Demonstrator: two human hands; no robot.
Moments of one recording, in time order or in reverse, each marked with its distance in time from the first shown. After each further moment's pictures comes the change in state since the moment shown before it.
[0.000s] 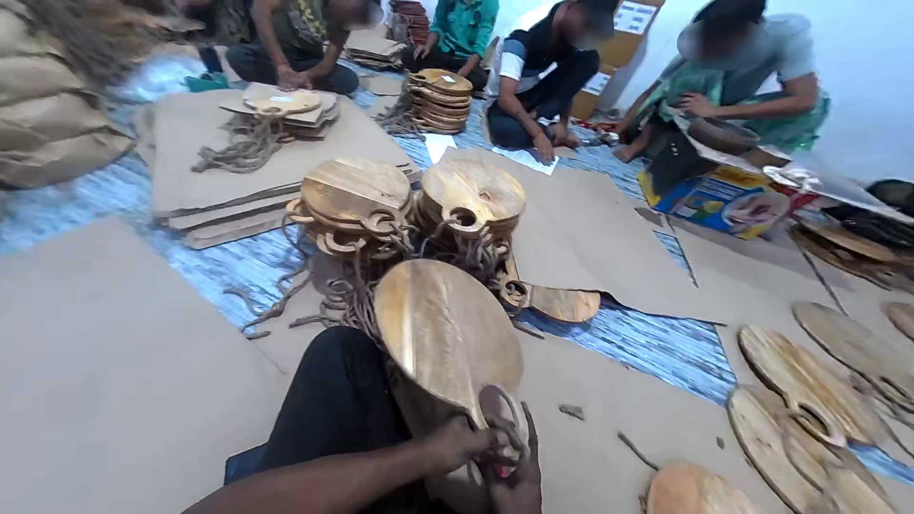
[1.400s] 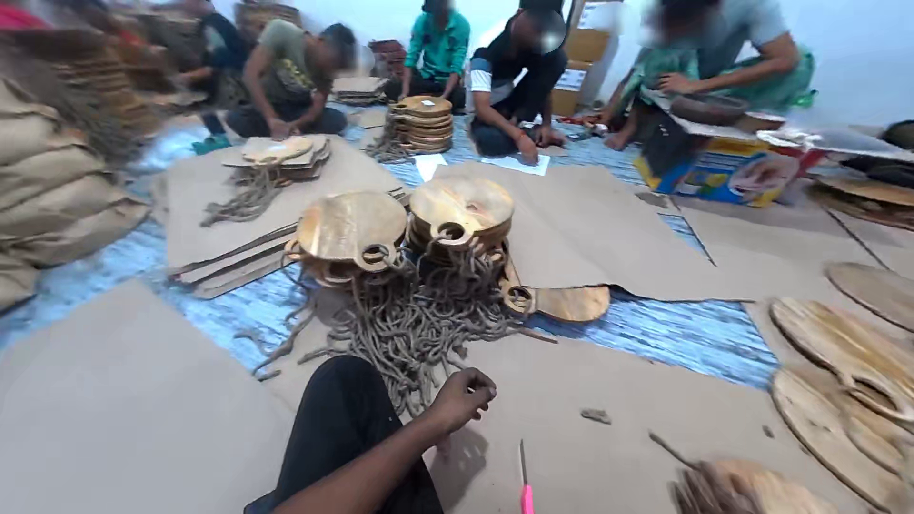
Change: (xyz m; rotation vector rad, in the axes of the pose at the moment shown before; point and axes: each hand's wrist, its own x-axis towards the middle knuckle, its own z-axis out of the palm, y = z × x) left_hand 0.059 0.023 -0.044 0.405 0.257 -0.187; right_hand 0.032 0.007 -0.151 0.699 0.607 0.361
